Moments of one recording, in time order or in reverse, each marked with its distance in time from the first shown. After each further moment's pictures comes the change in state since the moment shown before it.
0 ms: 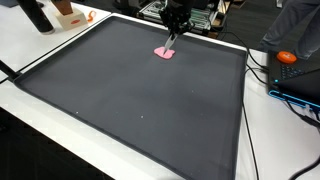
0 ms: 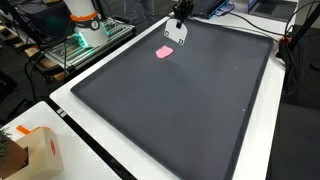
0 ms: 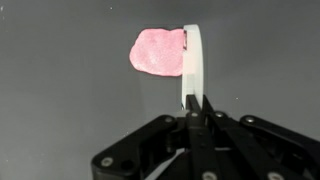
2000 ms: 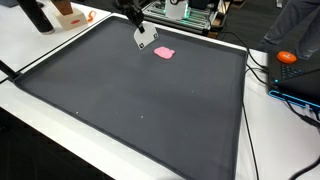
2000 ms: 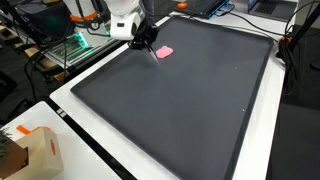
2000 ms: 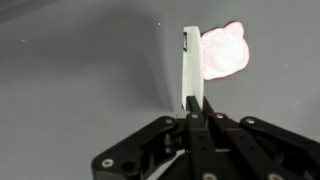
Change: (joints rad) arm -0.306 -0.126 -0.240 -0.338 0.694 0.199 -0.729
